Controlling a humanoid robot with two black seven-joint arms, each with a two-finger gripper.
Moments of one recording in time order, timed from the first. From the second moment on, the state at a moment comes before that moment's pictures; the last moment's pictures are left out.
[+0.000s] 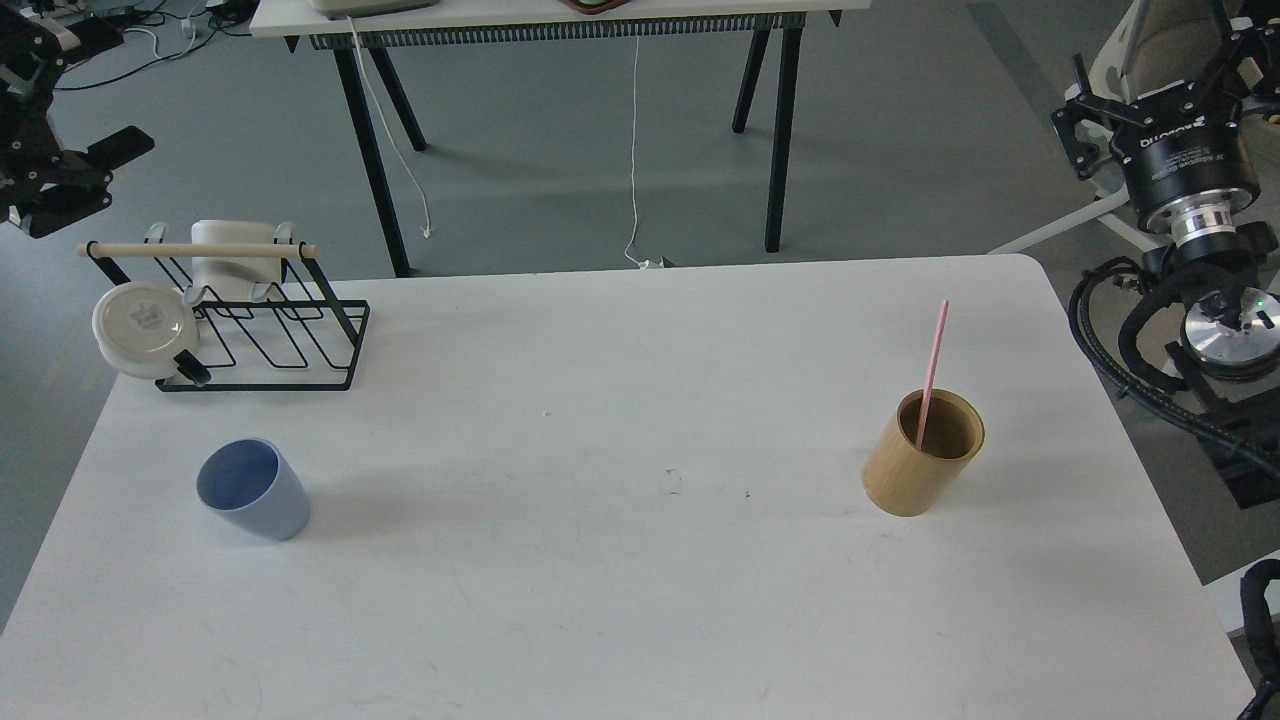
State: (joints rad) left arm -0.68 1.19 -0.69 -1.23 0.49 -0.49 -0.29; right arm 0.74 -0.41 1.05 0.67 0.16 0.49 0.27
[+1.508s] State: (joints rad) left arm -0.60 1.06 -0.26 -1.07 1.80 0.03 -0.49; right arm 0.73 -0.41 1.05 0.67 0.16 0.49 0.27
